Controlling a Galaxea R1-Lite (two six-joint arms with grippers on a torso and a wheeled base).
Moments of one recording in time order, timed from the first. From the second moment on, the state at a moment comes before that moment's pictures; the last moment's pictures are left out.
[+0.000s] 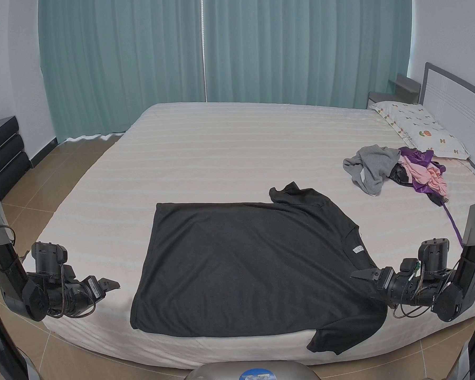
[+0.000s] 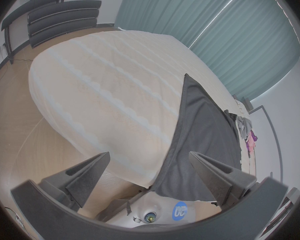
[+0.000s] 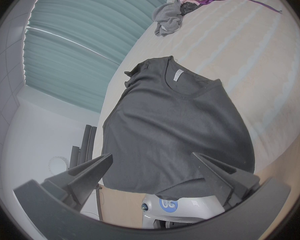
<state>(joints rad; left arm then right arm) 0.10 2.00 -0.27 -0.86 -0.21 -0.54 0.08 2.12 -0.20 -1.25 0.42 0.78</state>
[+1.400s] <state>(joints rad) 0.03 2.26 -1.01 -0.71 -0.30 -0.68 0.08 2.11 -0.22 -1.25 0.41 0.78</state>
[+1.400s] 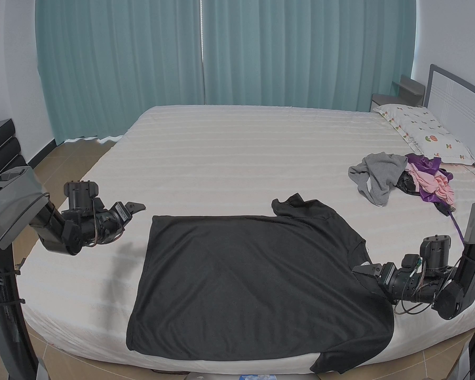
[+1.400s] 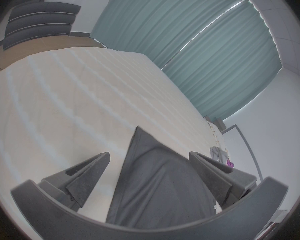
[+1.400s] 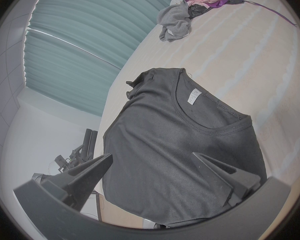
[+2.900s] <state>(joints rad) -0.04 2.73 -1.75 -0.49 -0.23 -0.81 0.11 2.17 -0.22 -1.25 0.41 0.78</state>
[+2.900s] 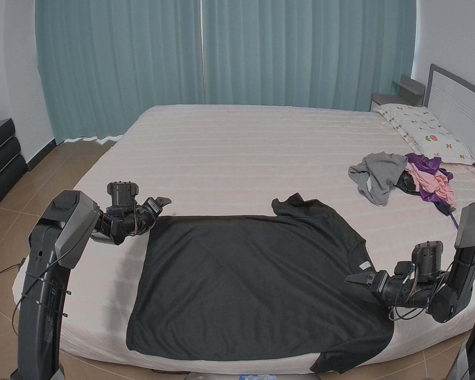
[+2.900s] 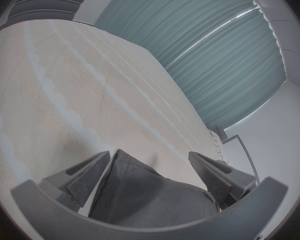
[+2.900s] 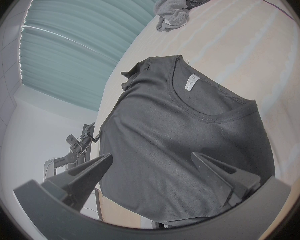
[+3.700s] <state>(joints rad) -0.04 2.75 -1.76 -0.66 -0.06 -0.81 0.15 2.20 -0.36 -1.25 0.29 0.82</state>
